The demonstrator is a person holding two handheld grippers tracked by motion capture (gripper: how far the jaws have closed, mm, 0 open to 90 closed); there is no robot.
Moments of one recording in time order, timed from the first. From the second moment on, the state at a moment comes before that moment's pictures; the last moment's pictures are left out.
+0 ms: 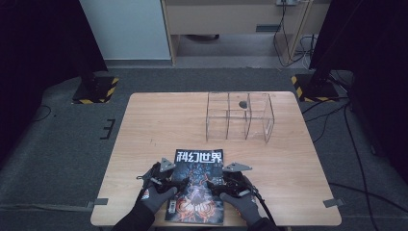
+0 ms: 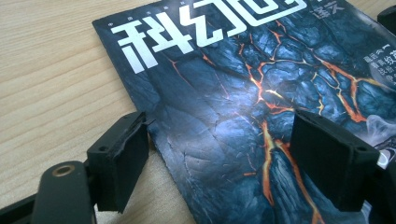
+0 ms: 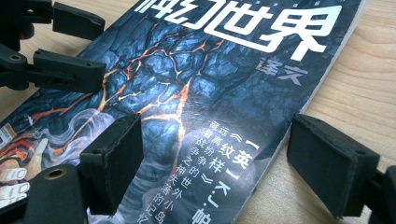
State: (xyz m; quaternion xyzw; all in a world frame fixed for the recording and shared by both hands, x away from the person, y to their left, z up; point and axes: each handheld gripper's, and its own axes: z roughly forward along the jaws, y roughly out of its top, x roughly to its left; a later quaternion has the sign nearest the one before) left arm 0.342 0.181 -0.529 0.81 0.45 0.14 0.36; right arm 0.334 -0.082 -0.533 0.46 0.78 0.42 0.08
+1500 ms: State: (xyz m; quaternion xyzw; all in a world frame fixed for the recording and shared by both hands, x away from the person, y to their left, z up) left arm 0.340 0.178 -0.530 0.80 0.45 0.14 0.36; right arm 0.333 -0.090 -0.517 0.47 0.71 0.52 0.01
